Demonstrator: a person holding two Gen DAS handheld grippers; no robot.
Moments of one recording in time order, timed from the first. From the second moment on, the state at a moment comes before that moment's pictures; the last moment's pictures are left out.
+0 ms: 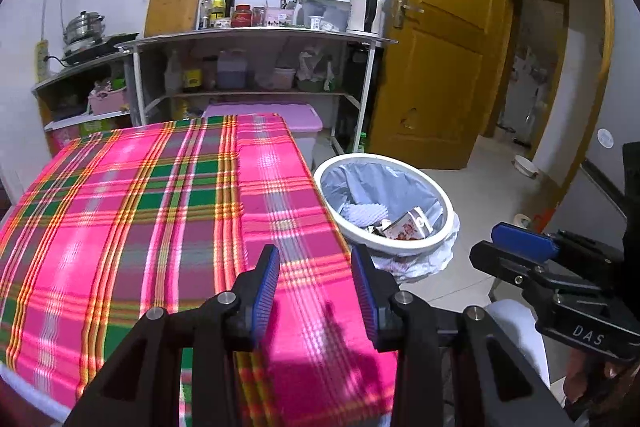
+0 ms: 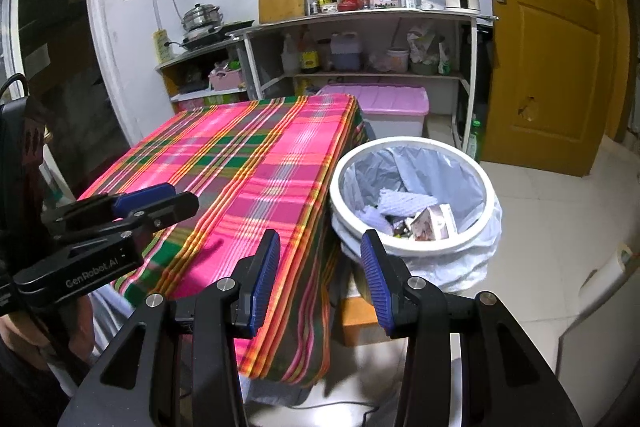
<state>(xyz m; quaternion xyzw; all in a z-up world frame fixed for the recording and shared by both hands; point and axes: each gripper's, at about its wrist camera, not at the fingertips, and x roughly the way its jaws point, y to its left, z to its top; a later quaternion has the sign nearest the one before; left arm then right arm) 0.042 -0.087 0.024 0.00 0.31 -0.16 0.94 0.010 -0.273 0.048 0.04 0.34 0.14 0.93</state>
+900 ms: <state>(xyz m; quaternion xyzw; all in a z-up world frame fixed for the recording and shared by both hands) 0.002 -0.064 0.018 -0.02 0.32 -0.12 0.94 -0.013 -0.260 0.048 0.02 0.32 0.15 0.93</state>
